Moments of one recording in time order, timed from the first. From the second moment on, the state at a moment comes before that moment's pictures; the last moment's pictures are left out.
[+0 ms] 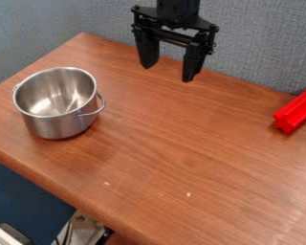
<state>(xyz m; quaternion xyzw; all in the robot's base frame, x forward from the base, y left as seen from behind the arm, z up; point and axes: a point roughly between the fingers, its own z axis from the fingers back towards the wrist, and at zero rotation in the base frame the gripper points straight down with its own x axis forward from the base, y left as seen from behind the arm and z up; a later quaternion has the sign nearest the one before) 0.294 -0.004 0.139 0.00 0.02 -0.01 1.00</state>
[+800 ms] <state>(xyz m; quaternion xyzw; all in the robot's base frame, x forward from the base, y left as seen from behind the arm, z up) 0.316 -0.130 0.058 0.01 0.03 0.02 1.00</state>
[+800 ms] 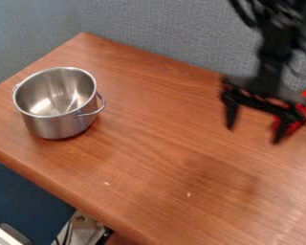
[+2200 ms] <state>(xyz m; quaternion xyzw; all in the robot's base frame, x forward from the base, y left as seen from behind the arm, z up) 0.341 -0.156 0.050 0.05 0.07 -0.13 0.99</state>
